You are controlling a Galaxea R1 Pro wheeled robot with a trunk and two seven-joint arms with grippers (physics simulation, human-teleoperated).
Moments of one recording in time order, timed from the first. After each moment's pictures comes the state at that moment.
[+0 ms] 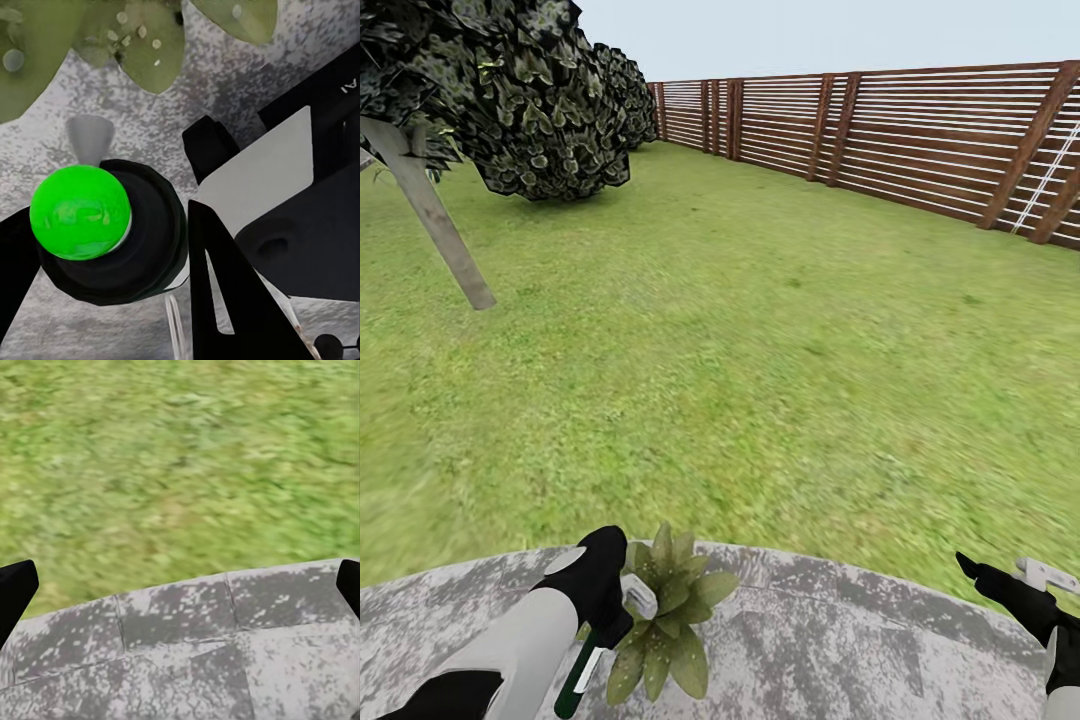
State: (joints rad) left arm -0.77 -0.09 0.02 -0.43 -1.25 0.93 -1.00; right arm -0.59 -0.17 -1.17 -0.75 0.55 0.12 0.61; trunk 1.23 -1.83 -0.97
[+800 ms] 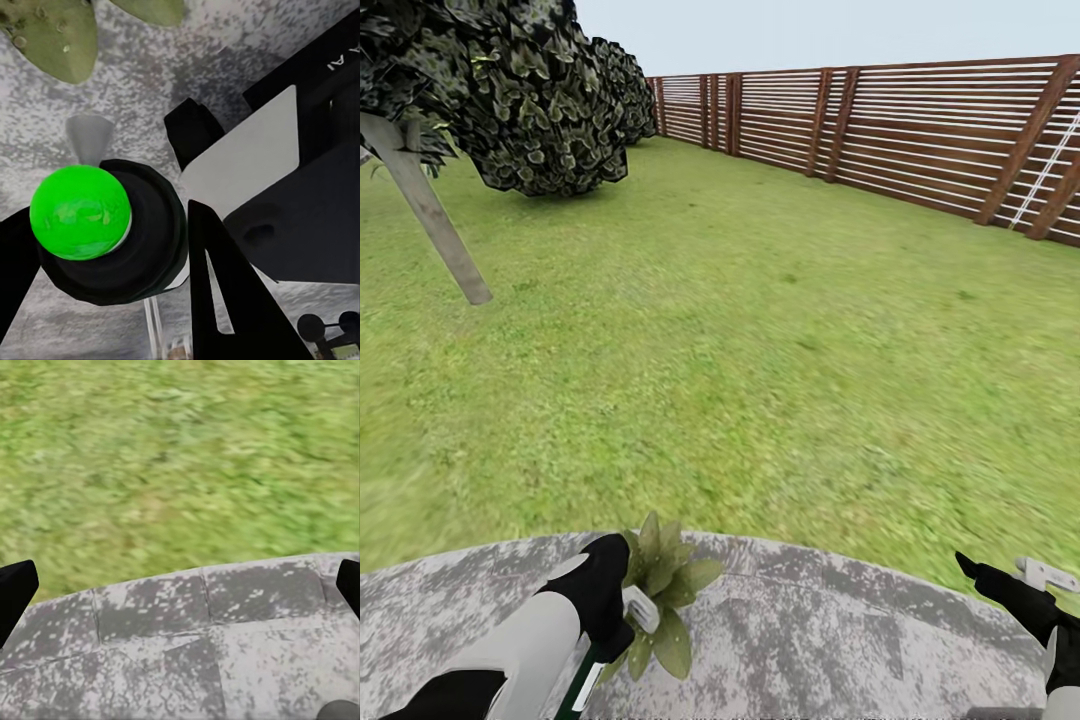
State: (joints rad) left arm -0.77 -0.10 0.02 -0.37 -1.25 0.93 -1.00; right arm -0.59 -0.17 -1.17 -0.75 0.55 0.12 0.61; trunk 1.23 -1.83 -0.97
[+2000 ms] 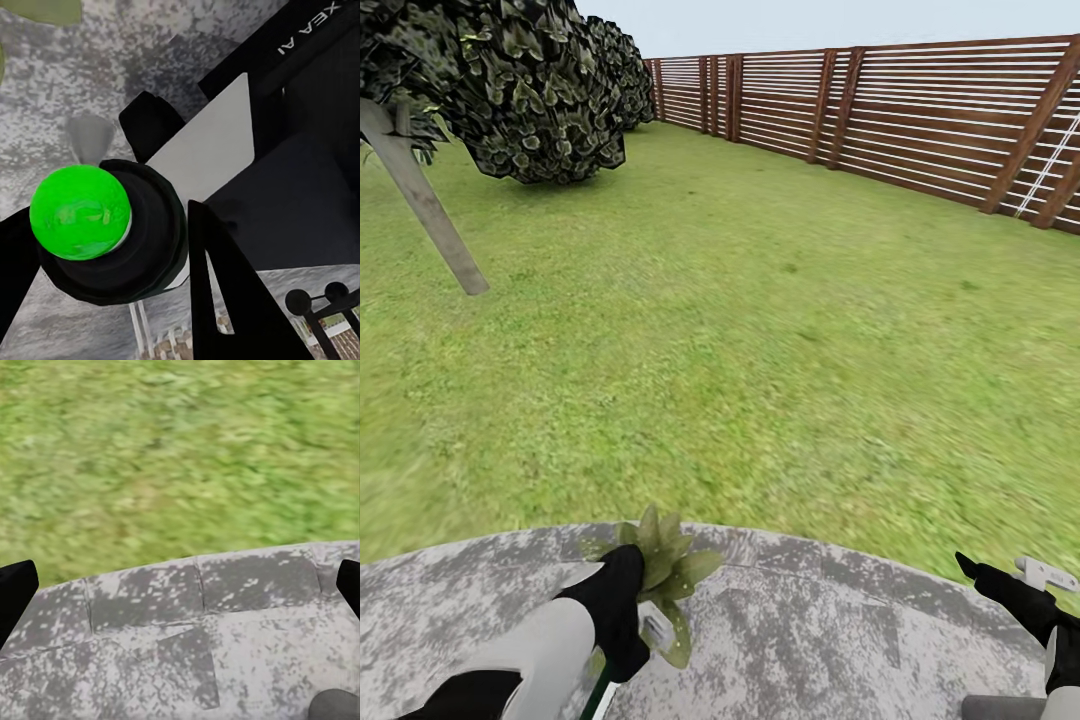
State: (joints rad) left arm -0.77 -0.15 0.02 -0.31 -1.24 0.92 -1.00; right arm -0.59 -0.17 -1.17 -0.75 0.55 0.12 0.61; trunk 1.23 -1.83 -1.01
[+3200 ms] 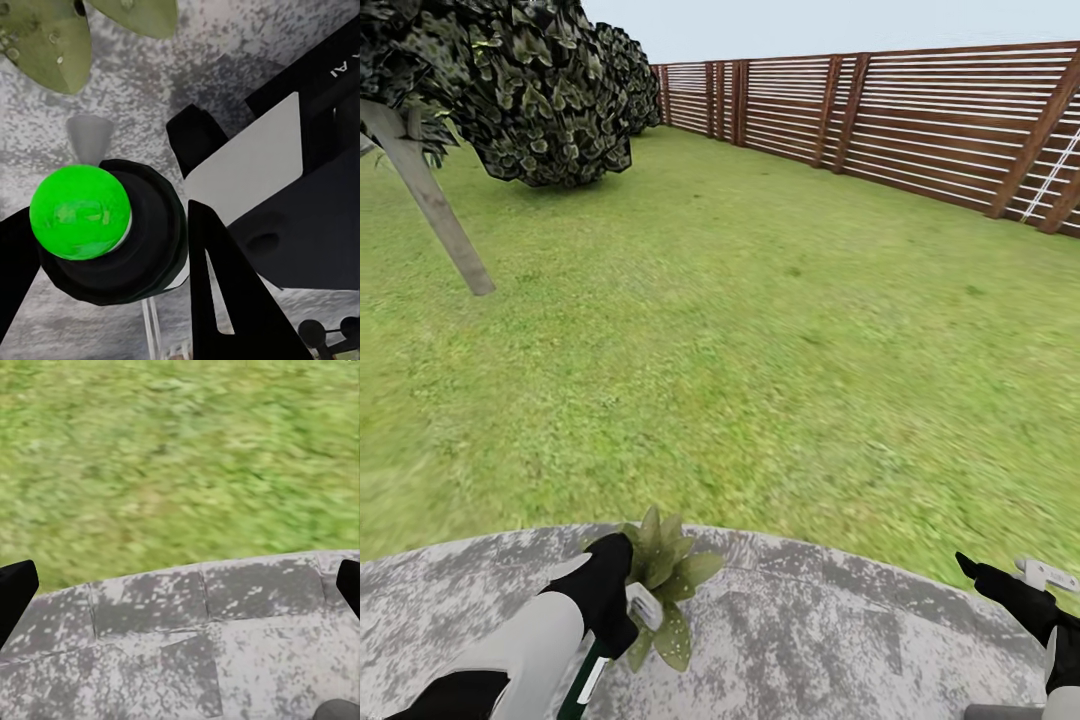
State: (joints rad) left arm -0.77 -0.11 0.03 -0.39 -1.24 0.92 -0.97; right arm -0.59 -0.17 -1.17 -0.75 0.55 0.12 0.61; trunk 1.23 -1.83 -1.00
